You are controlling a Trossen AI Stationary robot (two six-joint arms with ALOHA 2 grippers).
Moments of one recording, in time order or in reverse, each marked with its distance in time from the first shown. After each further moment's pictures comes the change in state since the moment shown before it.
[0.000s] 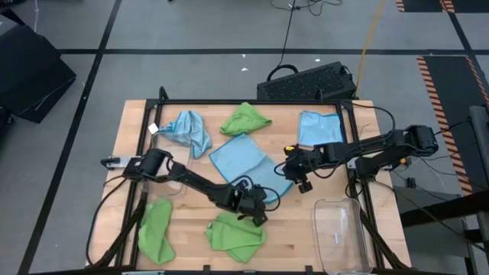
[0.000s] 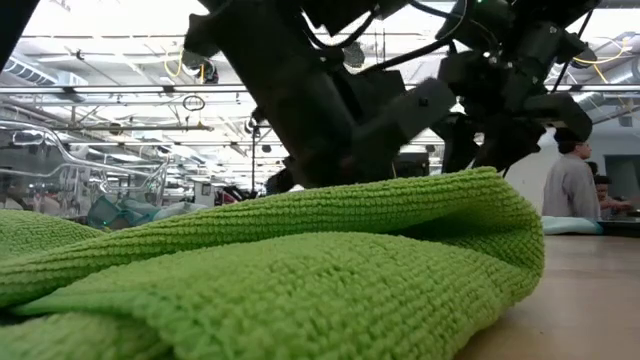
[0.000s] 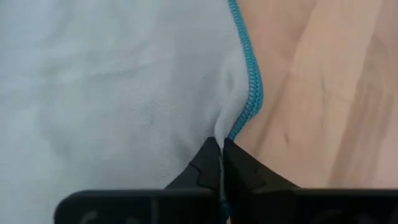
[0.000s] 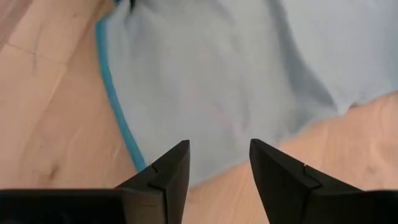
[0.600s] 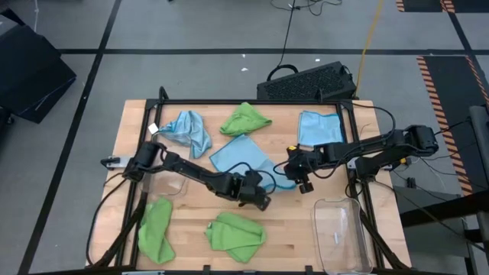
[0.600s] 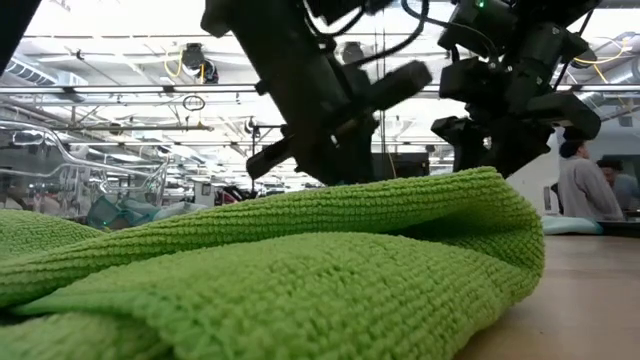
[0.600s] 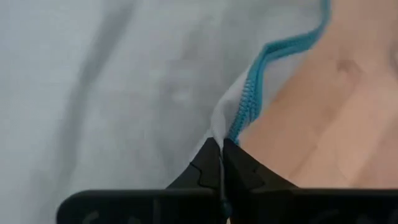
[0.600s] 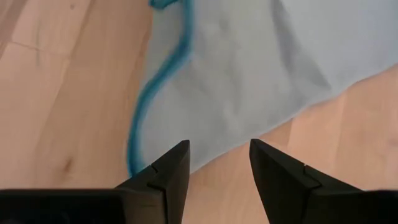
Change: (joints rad) left arm 0.085 -0.085 0.001 -0.110 -0.015 -0.321; right arm 0.002 -0.002 0.000 -0.056 -0.003 0.090
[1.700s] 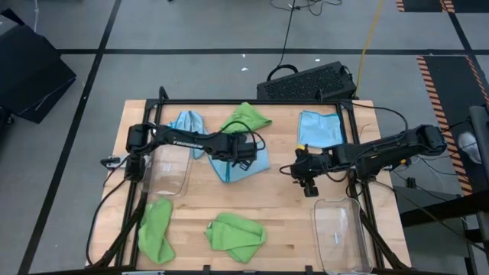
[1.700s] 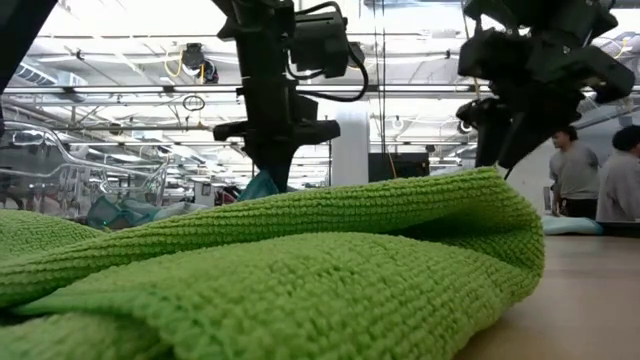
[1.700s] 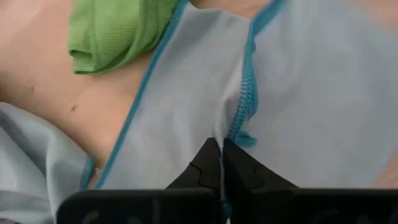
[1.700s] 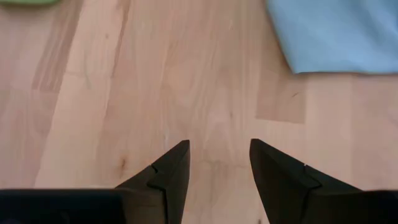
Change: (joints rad) left arm 0.304 -0.132 0.000 -0.485 -0.043 0.208; right arm 0.082 -0.143 0.001 -0.104 0.025 0.233
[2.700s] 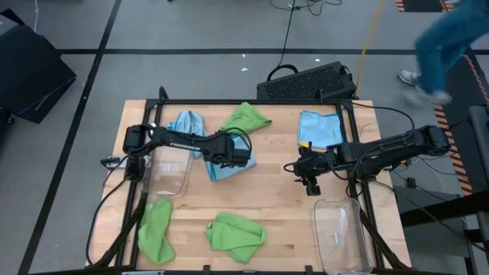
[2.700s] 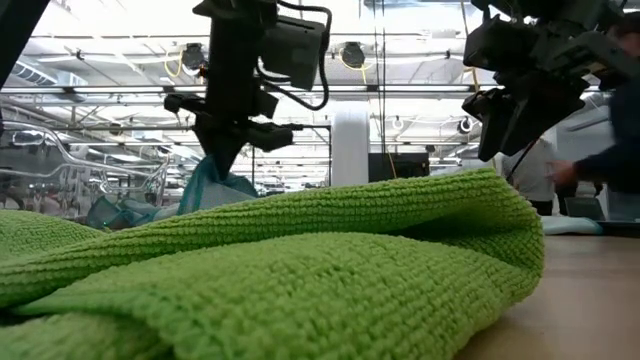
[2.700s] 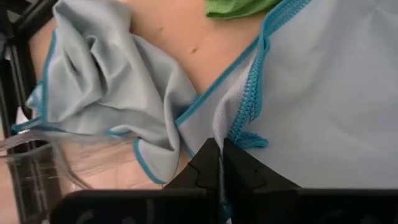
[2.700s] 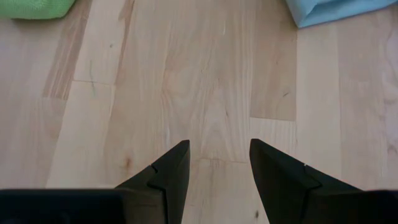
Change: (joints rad) left arm -0.044 -0.021 -0.006 -0.398 -0.109 -0.306; right arm -0.001 -0.055 0.000 -0.033 0.004 0.032
